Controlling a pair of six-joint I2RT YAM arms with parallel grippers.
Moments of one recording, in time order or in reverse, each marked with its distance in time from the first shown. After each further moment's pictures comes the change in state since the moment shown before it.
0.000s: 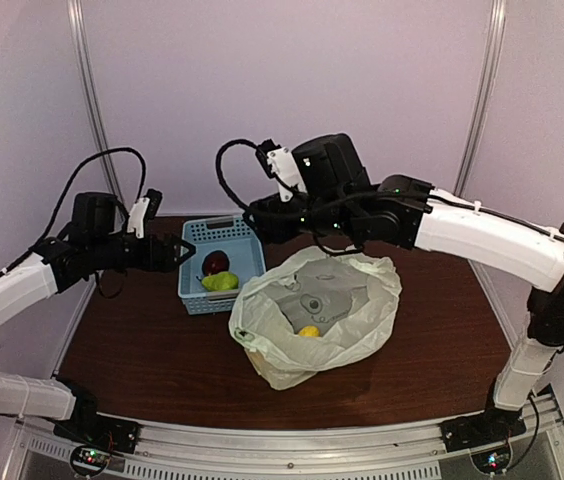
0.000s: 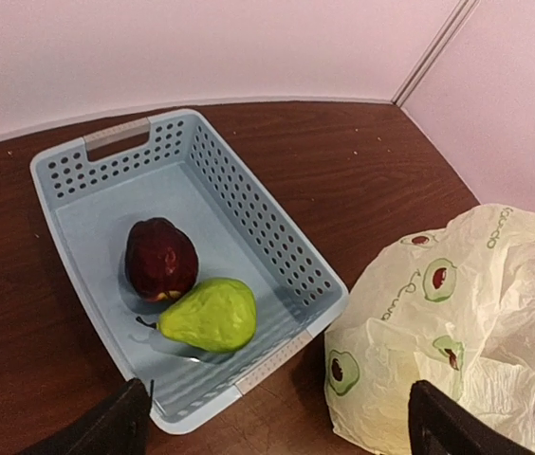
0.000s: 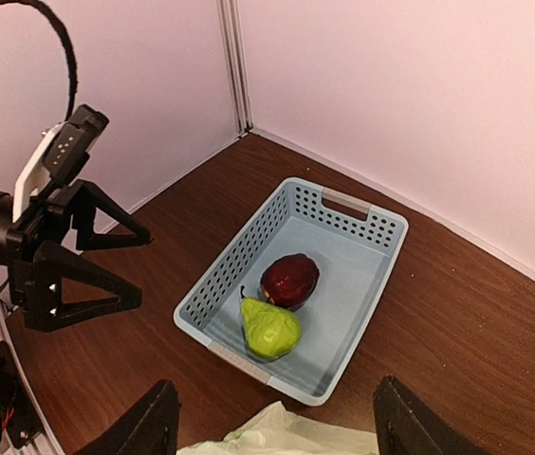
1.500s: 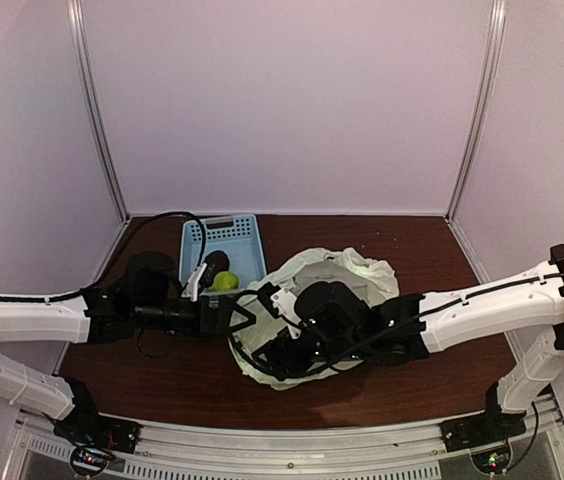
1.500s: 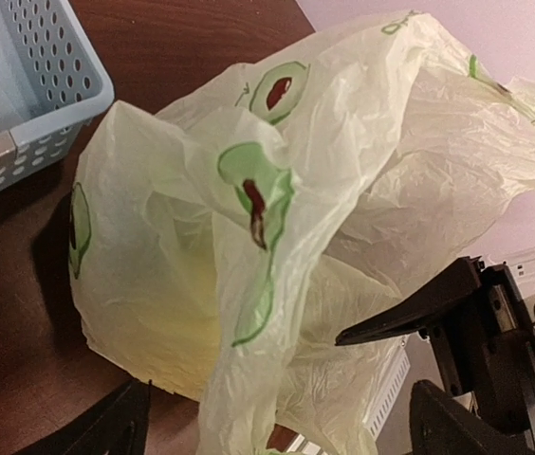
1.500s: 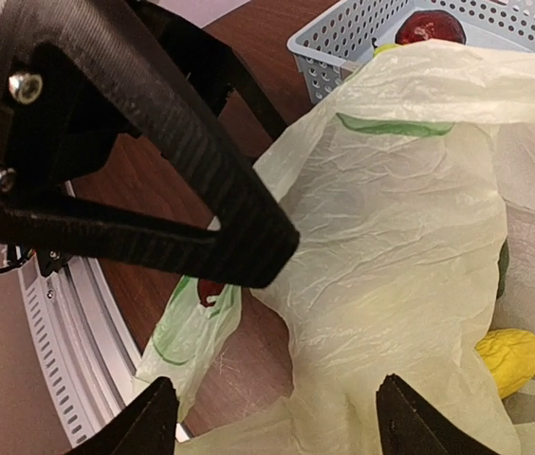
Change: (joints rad) left arm -0.460 0.082 -0.292 0.378 0.040 -0.524; right arm 0.234 -0.185 -0.769 0.352 -0.126 0.224
